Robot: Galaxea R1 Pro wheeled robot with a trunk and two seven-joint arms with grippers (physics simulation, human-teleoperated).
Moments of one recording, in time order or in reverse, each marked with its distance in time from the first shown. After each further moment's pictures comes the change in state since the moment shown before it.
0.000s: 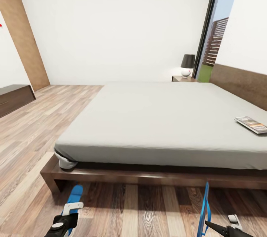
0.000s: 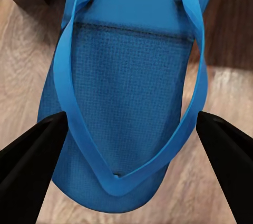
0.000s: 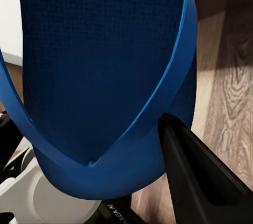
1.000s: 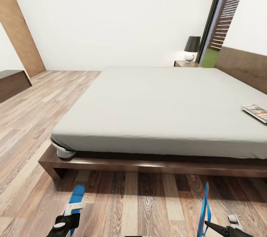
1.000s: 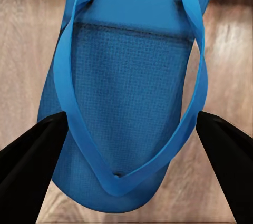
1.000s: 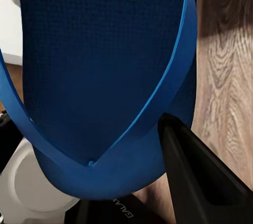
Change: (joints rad) left arm 0.000 -0.014 0.000 0.000 0.000 0.003 0.001; right arm 0.000 0.000 0.001 0.000 0.001 0.000 0.000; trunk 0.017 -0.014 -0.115
